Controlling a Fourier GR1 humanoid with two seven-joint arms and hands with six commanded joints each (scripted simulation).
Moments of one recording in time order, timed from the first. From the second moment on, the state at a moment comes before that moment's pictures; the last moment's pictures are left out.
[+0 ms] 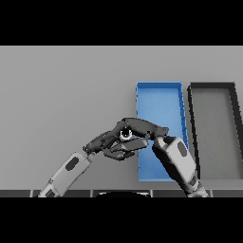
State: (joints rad) left arm -0.30 0.23 -0.61 -1.55 0.00 -0.22 0.04; right arm -0.52 -0.11 0.32 -1.82 -0.56 0.57 0.46
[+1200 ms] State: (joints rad) left arm -0.29 0.24 -0.59 -1.56 0.02 -0.23 0.07; right arm -0.81 -0.38 -0.05 -1.33 -0.60 0.19 0.55
